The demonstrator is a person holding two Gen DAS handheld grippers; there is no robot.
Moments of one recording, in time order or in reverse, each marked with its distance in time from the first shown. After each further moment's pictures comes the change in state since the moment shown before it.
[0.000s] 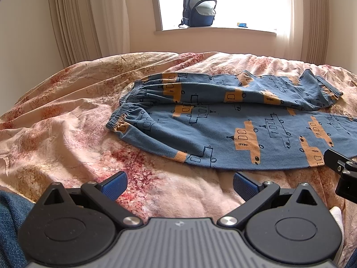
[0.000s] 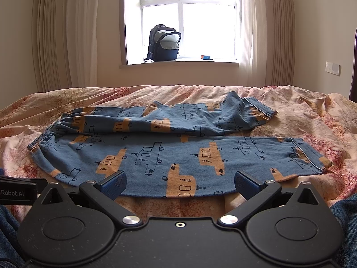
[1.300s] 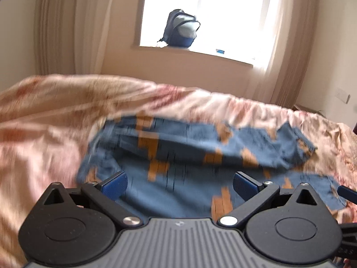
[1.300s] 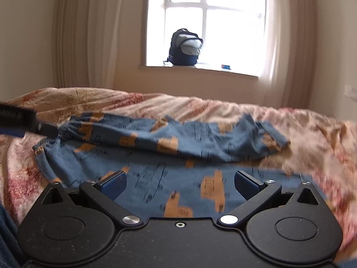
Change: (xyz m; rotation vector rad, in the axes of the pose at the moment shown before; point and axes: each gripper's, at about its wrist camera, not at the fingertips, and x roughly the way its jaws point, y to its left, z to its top) left arm 0.029 0.038 0.100 -0.090 -0.094 -0.244; right arm 0.018 -0.011 0.048 -0.125 -0.025 0.094
